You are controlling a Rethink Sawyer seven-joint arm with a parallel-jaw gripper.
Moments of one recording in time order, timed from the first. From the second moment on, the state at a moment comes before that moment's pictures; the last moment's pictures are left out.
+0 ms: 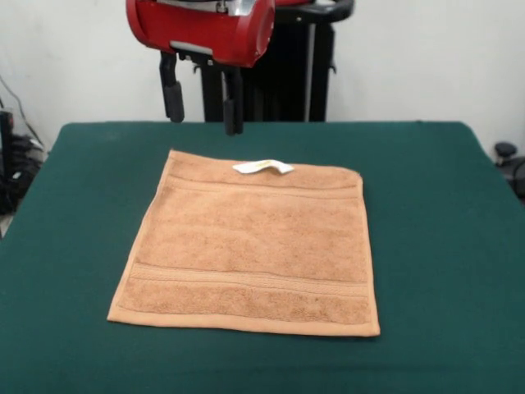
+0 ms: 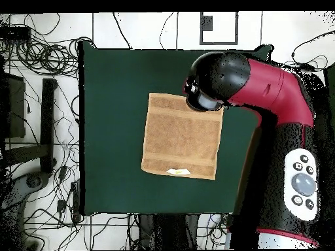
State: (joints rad) arm -0.27 -0.62 -0.01 1.15 -0.04 1.10 1.86
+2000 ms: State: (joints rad) arm -0.30 -0.68 0.00 1.31 -0.13 1.10 1.86
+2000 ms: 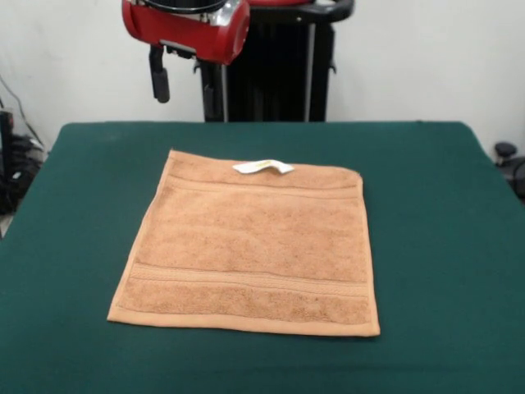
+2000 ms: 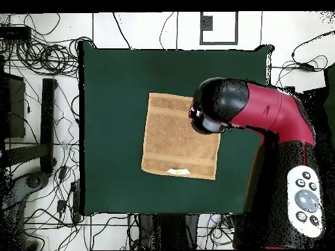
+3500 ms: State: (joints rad) arm -0.29 -0.68 0.00 1.31 -0.21 1.07 1.86
